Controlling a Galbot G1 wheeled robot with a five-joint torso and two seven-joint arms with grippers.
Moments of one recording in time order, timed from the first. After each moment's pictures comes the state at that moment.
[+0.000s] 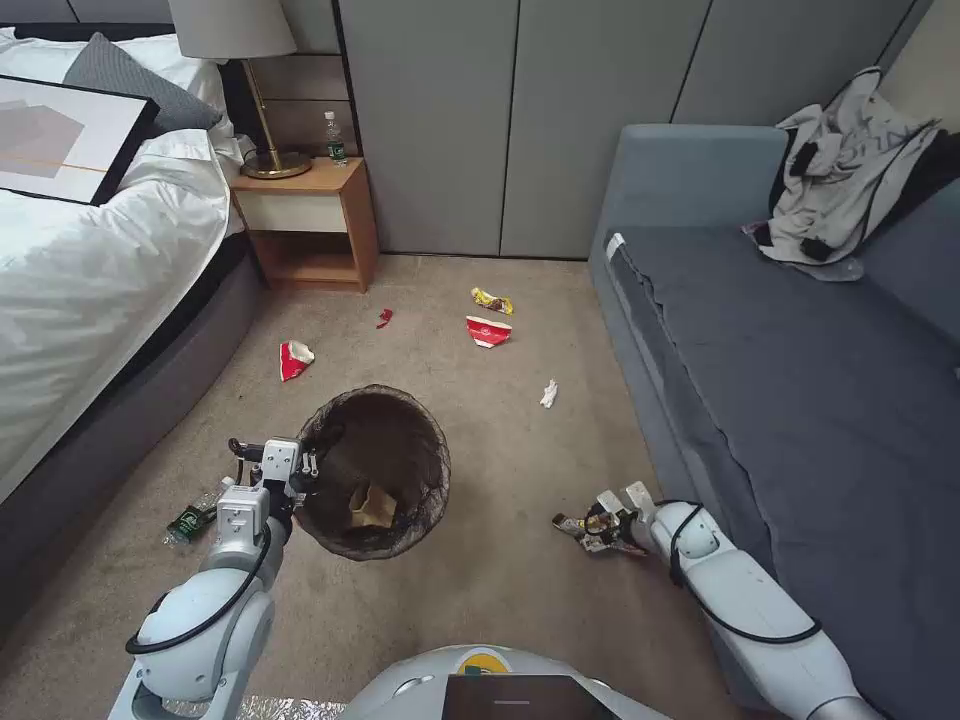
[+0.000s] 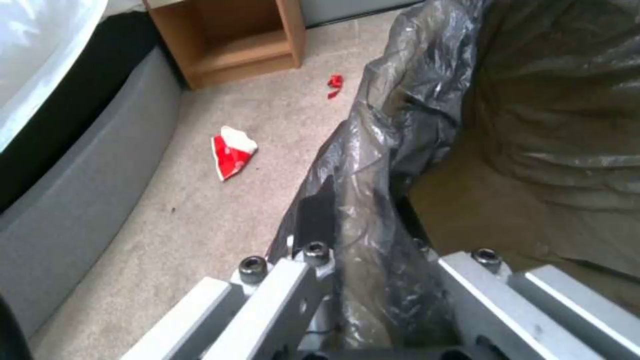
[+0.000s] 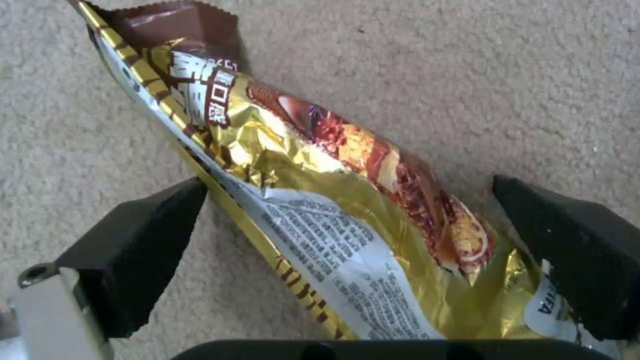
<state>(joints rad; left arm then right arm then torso) 1.65 -1.31 -0.63 -2.37 -0.11 0.57 -0.09 -1.03 1.04 0.22 1.22 0.13 -0.62 -0.47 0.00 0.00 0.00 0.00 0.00</state>
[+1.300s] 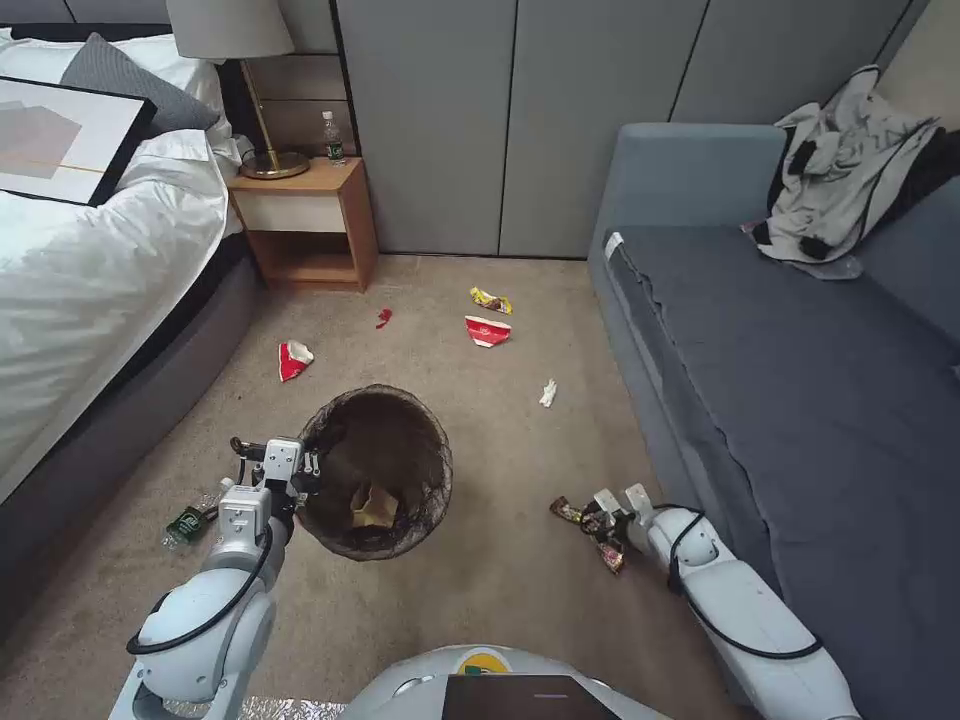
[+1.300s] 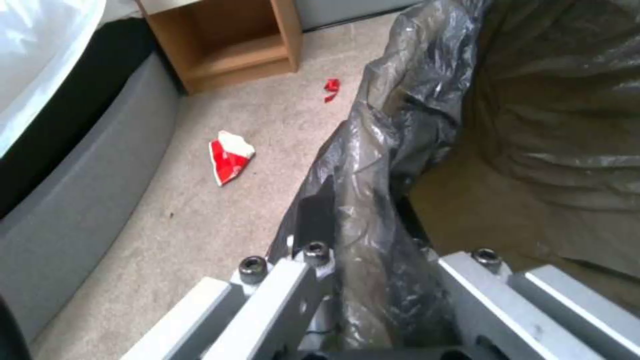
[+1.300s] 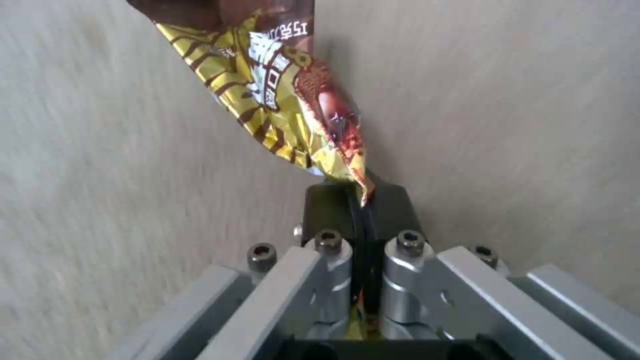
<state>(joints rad) 1.65 -1.31 -0.62 -2.37 -0.11 0.57 -0.09 -1.10 1.07 0.30 1.32 0.17 -0.58 -0.42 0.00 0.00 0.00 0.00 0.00</state>
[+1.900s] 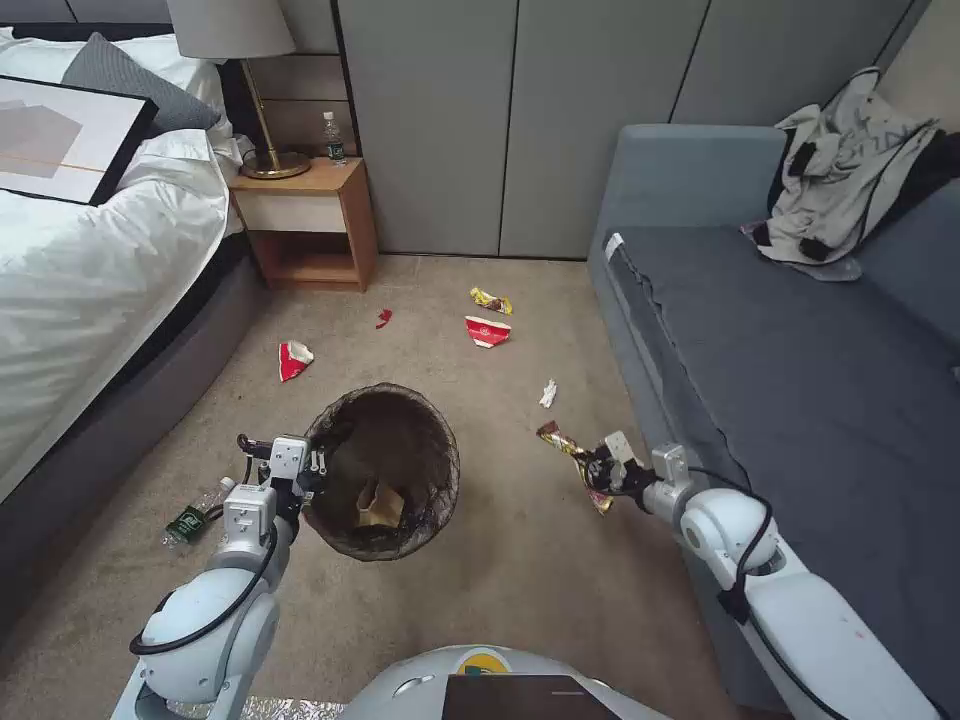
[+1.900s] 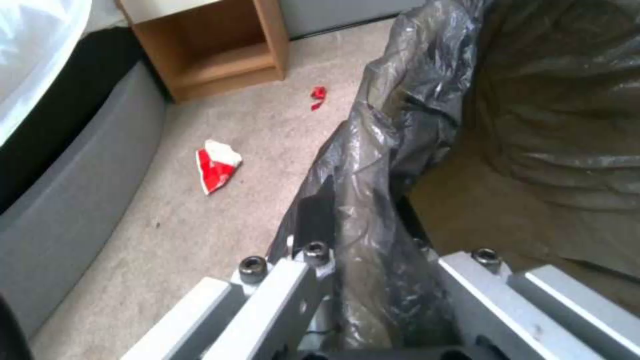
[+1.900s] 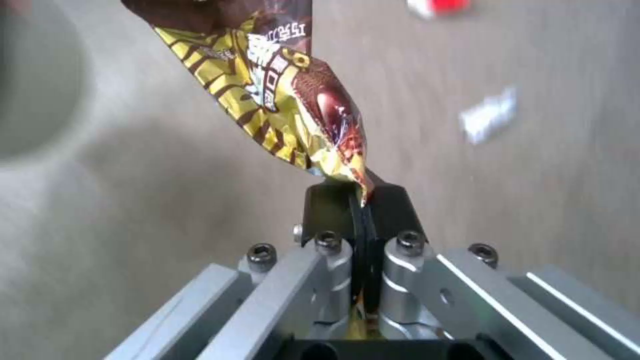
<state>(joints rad) 1.65 -1.30 -0.61 -2.38 -0.11 0.56 -0.08 -1.29 1.00 0.46 1.86 0.39 -0.58 -0.33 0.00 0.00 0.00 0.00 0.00</state>
